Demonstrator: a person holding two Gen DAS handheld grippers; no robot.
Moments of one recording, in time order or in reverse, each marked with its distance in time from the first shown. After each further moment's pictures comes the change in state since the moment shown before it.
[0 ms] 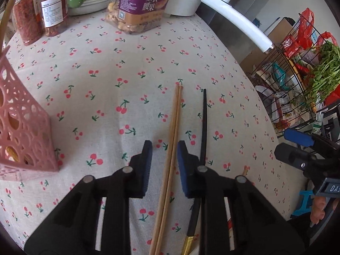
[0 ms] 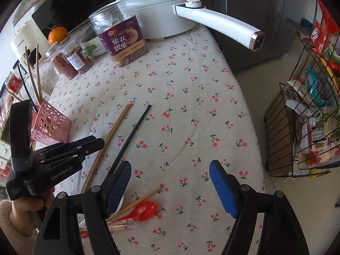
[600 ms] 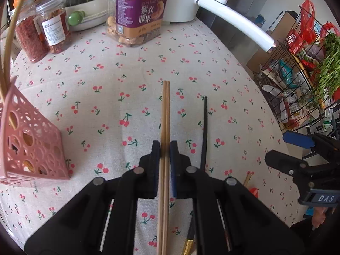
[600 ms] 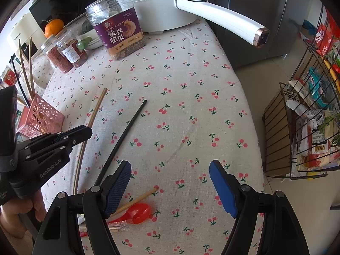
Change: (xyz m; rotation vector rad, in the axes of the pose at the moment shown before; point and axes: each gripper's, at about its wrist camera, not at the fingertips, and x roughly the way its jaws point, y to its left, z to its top) left arm -0.017 -0.010 0.007 0.049 -0.041 0.102; right arm 0.011 0.003 0.002 -0.022 0.028 -0.028
